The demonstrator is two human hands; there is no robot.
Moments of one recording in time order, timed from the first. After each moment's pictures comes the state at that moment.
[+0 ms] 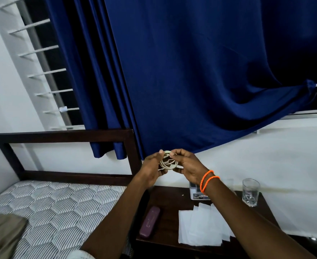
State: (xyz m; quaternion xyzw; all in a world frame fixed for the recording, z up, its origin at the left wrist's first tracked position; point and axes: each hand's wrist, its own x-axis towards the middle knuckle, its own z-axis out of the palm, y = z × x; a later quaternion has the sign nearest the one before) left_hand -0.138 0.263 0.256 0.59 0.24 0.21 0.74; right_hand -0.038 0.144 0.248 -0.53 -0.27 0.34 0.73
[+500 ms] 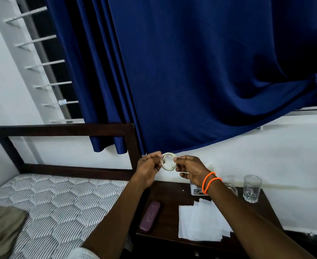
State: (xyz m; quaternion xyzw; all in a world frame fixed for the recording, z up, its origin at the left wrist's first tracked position) left_hand -0.138 0.286 0.225 0.50 0.26 0.26 0.79; right_hand -0.028 0.144 0.216 -0.60 -0.17 0.35 0.69
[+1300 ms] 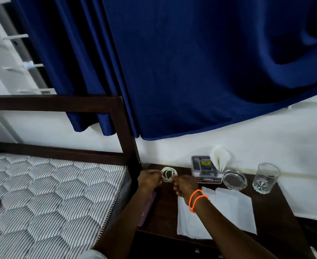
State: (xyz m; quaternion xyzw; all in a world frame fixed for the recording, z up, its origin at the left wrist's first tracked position) left_hand -0.082 0.332 0.055 0.59 0.46 0.20 0.63; right_hand 0.000 0.219 0.035 -0.70 0.01 0.34 0.63
